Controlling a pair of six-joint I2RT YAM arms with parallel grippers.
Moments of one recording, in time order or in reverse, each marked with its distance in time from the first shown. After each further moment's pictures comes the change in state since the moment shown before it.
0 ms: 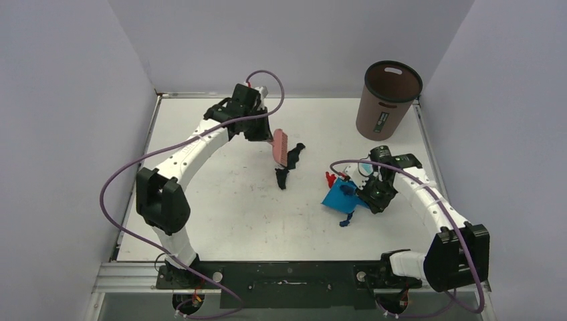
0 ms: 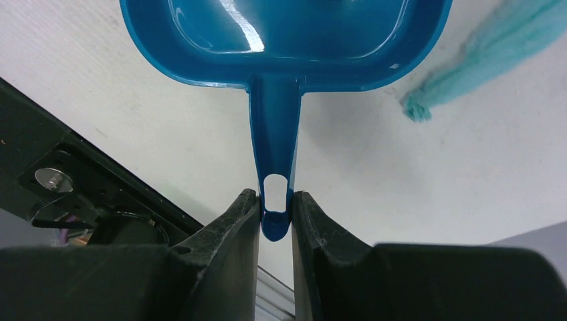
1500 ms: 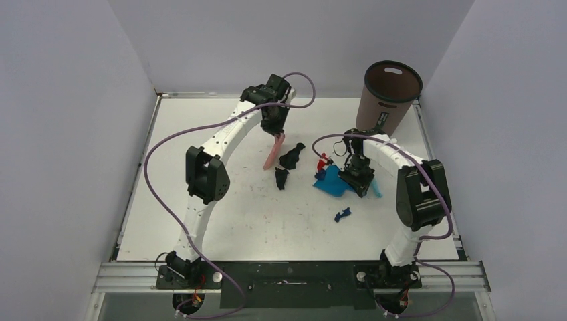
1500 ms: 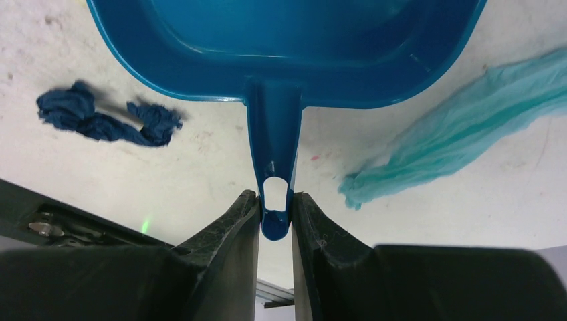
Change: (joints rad) left arm -0.055 0.534 0.752 -0.436 -0.190 0.332; right arm 0.130 0.499 0.285 0.023 0.123 0.152
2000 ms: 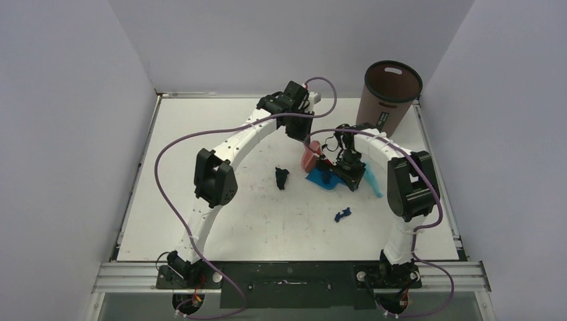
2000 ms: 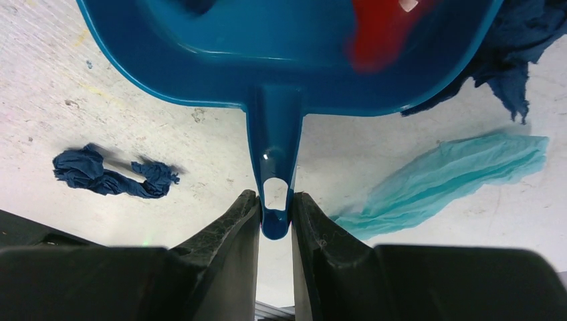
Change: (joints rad) left arm -0.086 0.023 -0.005 0.175 0.248 -0.083; right arm 0.039 0.146 0.128 0.027 -0.018 0.026
